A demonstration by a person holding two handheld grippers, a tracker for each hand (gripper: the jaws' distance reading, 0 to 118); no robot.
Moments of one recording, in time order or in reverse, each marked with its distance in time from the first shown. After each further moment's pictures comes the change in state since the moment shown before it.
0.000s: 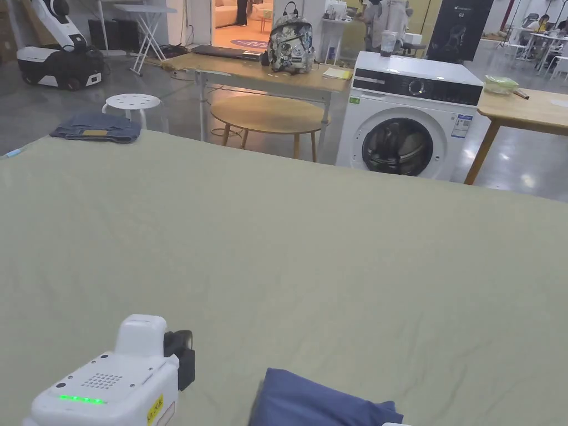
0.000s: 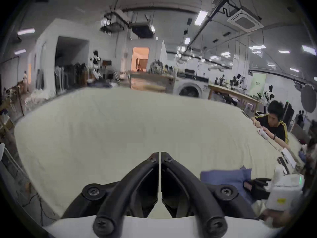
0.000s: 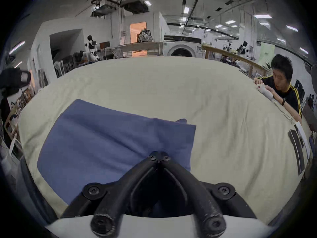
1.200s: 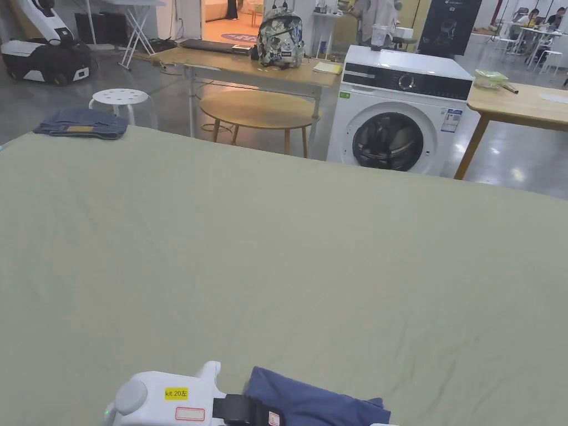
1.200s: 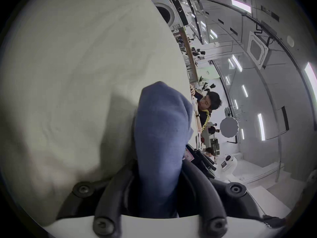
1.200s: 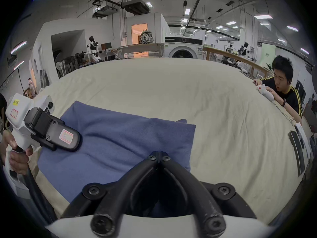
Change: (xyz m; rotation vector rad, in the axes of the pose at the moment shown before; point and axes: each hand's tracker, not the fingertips) left arm -0.013 -0.060 -0.141 -0.656 -0.770 0.572; right arm -0.001 -0.001 0.007 0.015 0.008 0.013
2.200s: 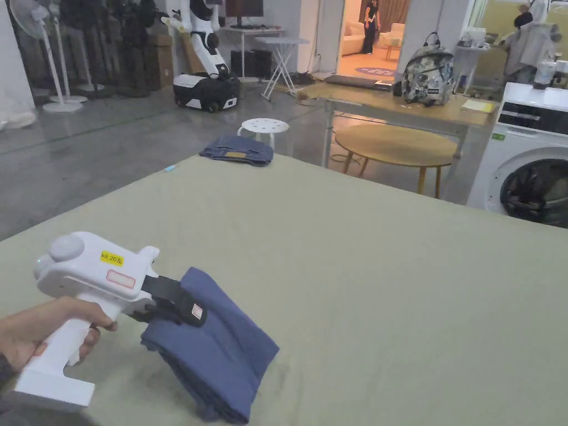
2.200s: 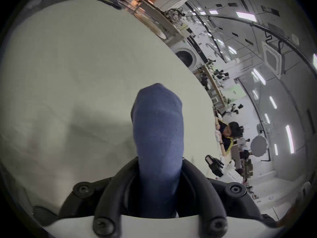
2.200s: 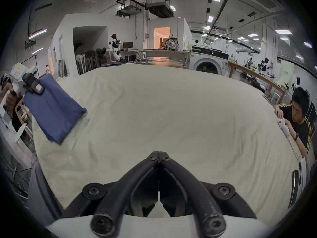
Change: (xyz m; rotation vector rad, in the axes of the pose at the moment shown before) left arm 0.020 0.103 0.367 0.256 0.421 -0.041; right arm -0.082 0.075 -0.012 0.025 0.138 0.139
